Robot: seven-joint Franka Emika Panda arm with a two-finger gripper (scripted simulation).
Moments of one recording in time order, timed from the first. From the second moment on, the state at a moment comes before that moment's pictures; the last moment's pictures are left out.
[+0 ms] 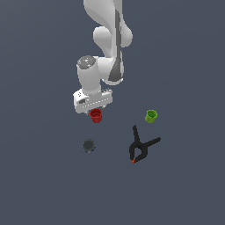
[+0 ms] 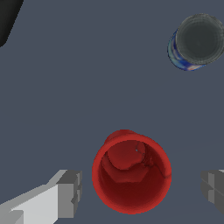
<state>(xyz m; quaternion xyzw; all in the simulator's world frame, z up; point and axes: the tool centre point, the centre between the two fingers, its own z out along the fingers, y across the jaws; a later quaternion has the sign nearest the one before) -0.109 -0.097 0.107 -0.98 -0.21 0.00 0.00</state>
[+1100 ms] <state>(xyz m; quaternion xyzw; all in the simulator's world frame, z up) -0.121 -0.100 0.062 -0.97 -0.22 0.00 0.00</state>
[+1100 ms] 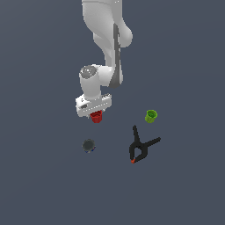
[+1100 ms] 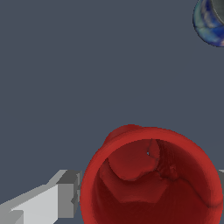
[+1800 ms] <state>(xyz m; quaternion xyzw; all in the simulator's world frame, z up) -0.121 -0.101 0.053 -0.97 -0.22 0.00 0.00</state>
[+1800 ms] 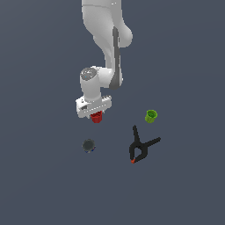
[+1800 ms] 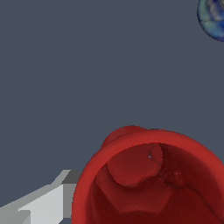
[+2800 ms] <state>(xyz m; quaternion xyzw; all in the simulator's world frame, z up) -0.117 -0.088 0.109 -0.97 -0.22 0.00 0.00</state>
